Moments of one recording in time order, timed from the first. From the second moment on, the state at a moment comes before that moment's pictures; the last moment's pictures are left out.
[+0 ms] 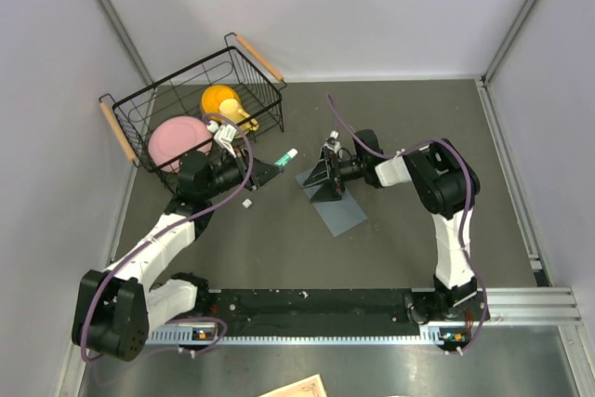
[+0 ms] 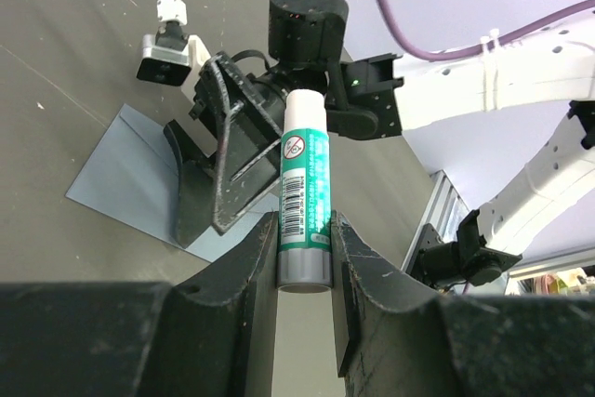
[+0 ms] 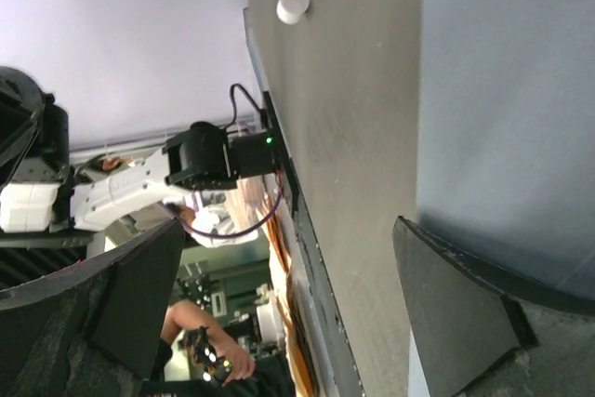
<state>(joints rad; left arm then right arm) -0.26 1.07 0.54 0.46 0.72 -0.69 0.46 2.09 1.05 0.43 -1.15 0.96</state>
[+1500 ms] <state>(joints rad) -0.24 1.09 0.54 0.46 0.77 -0.69 0.48 2.17 0.99 0.99 -1.17 1.37</state>
